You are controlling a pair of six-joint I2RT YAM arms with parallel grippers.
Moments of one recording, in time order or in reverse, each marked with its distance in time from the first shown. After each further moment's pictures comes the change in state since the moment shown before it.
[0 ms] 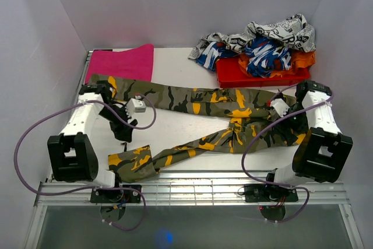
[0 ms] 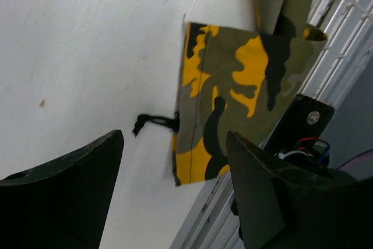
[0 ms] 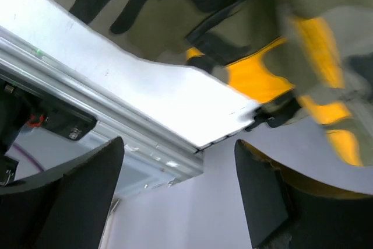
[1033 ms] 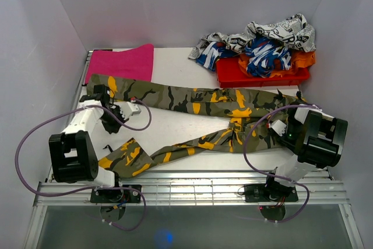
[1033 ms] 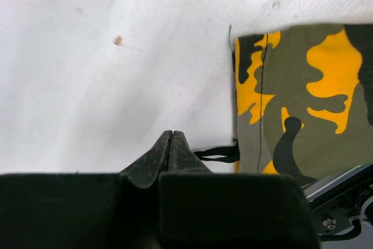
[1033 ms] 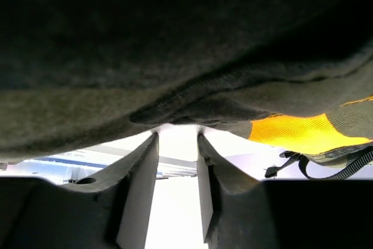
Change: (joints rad) left arm 0.004 0.029 -0.217 0.392 -0.301 -0.077; right arm -0.055 0.162 -0.356 0.413 0.298 -0.041
